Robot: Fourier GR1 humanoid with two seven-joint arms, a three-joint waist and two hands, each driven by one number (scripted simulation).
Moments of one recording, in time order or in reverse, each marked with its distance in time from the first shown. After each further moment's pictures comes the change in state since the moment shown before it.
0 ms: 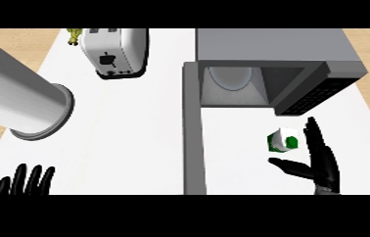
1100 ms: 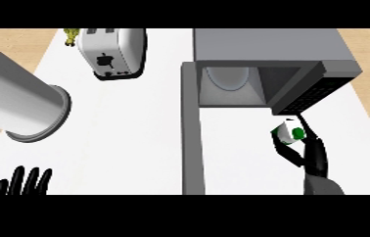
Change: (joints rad) left arm 0.001 0.010 0.034 0.024 0.014 -0.044 -0.015; right arm -0.176 -0.022 -0.030 0.321 0.016 -0.138 -0.225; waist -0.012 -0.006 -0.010
